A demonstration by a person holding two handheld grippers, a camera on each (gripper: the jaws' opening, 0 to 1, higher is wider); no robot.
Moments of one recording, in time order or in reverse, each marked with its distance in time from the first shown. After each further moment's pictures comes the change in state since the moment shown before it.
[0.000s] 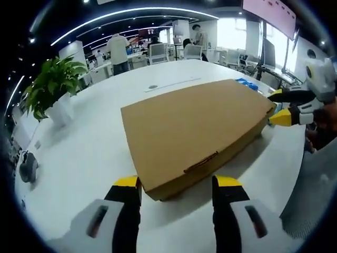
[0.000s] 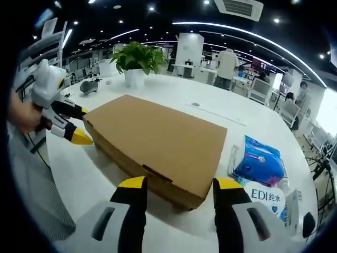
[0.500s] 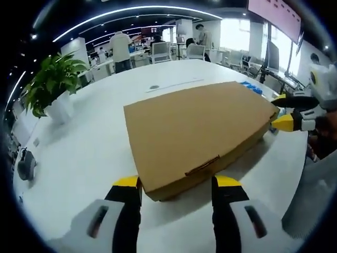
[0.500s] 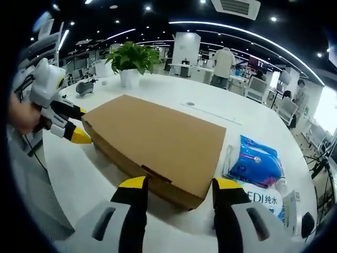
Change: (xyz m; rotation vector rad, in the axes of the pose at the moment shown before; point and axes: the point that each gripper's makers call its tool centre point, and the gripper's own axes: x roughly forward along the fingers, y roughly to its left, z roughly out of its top) left arm 0.012 -0.003 0.016 -0.095 -0.010 -0.007; right arm 0.004 -0.012 0.002 0.013 0.005 -0.020
